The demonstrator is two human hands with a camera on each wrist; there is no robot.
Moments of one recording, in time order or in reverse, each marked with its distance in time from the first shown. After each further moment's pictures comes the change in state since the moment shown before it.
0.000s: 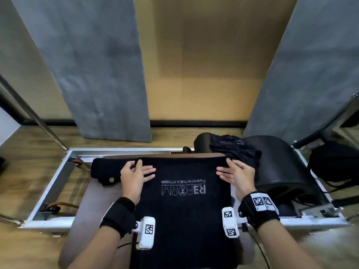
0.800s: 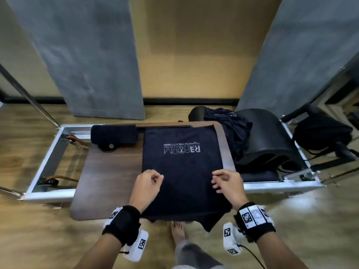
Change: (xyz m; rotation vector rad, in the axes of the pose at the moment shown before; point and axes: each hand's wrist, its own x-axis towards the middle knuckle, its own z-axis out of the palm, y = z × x) left_hand -0.105 -0.090 -0.071 0.884 -0.376 0.286; right_hand -0.118 0.105 -0.056 -0.605 -0.045 -0.057
